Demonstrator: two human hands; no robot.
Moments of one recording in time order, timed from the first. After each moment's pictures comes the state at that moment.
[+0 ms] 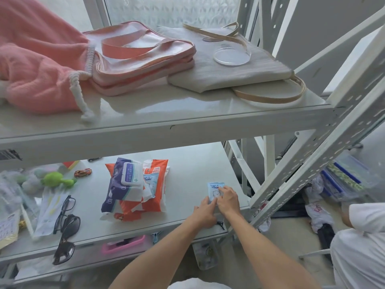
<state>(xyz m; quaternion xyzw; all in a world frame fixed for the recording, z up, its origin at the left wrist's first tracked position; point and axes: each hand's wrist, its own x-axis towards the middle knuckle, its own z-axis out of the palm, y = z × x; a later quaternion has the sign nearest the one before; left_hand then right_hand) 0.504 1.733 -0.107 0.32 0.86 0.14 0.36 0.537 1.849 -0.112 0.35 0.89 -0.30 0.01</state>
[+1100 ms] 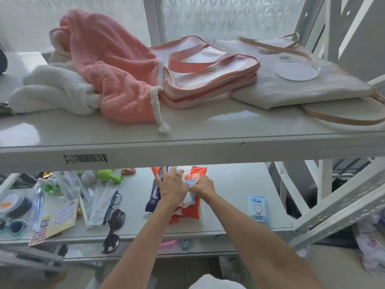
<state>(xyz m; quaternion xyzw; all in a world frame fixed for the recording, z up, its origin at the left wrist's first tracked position) 0.380 1.563 0.002 0.09 0.98 0.15 0.06 0.375 1.689 -0.061 0.29 0.83 -0.46 0.14</state>
